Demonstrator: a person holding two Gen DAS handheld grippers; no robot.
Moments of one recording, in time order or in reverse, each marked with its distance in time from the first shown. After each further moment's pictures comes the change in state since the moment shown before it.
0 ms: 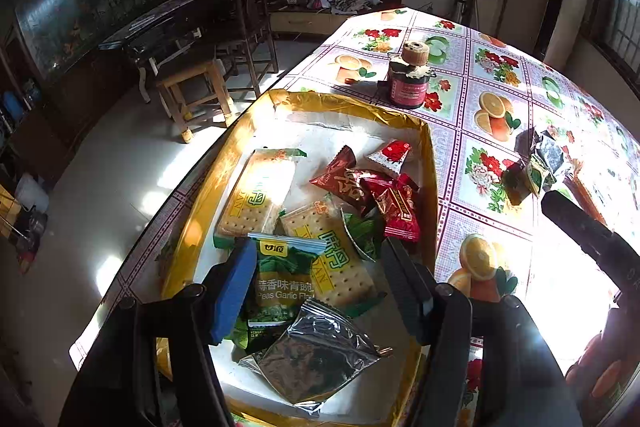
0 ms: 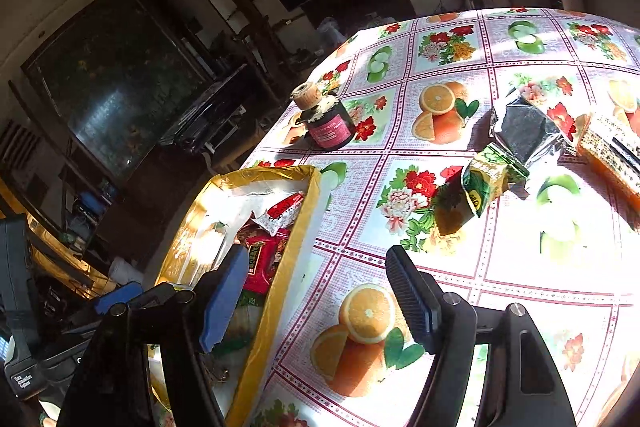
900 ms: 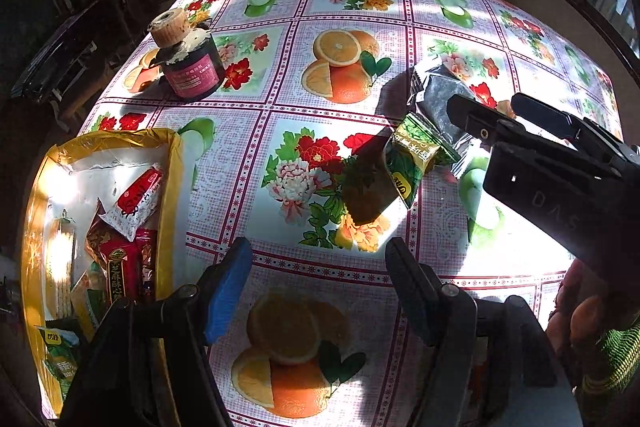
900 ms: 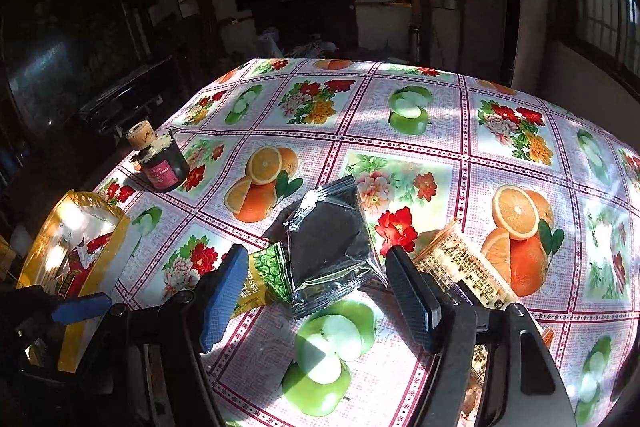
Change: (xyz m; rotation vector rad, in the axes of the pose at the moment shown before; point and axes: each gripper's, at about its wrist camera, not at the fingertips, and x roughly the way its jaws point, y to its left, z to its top) left arm 0.078 -0.171 0.035 0.237 0.161 -0.185; right arm 0.029 -0.085 0.084 -0.285 0.006 -0.344
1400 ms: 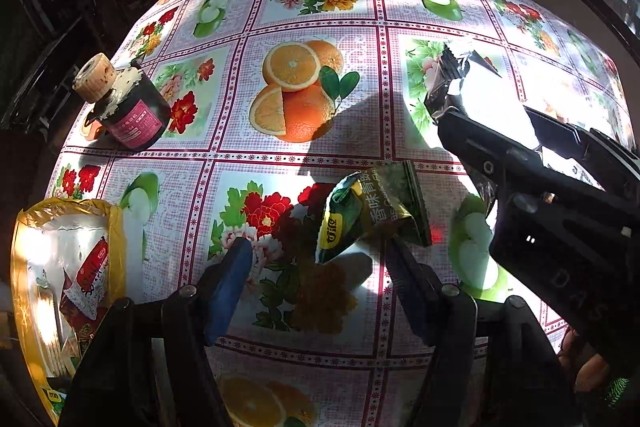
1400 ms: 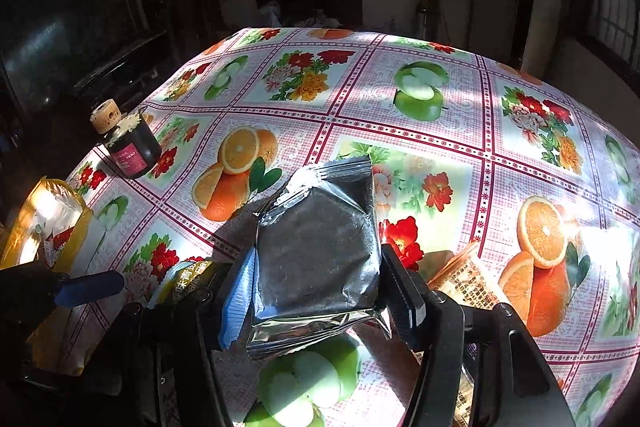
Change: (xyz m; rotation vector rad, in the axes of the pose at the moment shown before) left arm 0.035 -0.036 0.042 0.093 0.012 0.007; right arm 0.013 -0.024 0.004 0.053 0.030 0.043
